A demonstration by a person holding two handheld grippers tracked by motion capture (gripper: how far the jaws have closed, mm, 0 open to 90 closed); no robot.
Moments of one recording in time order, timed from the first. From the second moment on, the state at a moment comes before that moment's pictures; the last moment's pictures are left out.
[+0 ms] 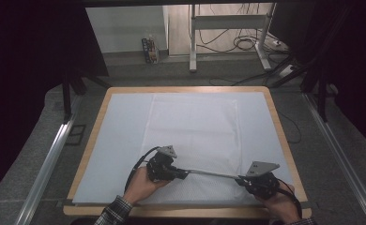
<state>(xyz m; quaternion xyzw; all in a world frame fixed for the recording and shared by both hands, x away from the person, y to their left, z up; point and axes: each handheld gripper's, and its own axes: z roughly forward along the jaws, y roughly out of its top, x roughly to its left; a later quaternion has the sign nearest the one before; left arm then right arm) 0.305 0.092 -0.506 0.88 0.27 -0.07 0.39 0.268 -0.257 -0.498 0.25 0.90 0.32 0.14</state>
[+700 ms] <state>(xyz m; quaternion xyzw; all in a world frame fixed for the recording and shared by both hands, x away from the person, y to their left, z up) 0.296 0.125 -0.505 0.87 0.30 -0.06 0.40 0.267 -0.259 -0.497 0.25 0.90 0.32 0.14</state>
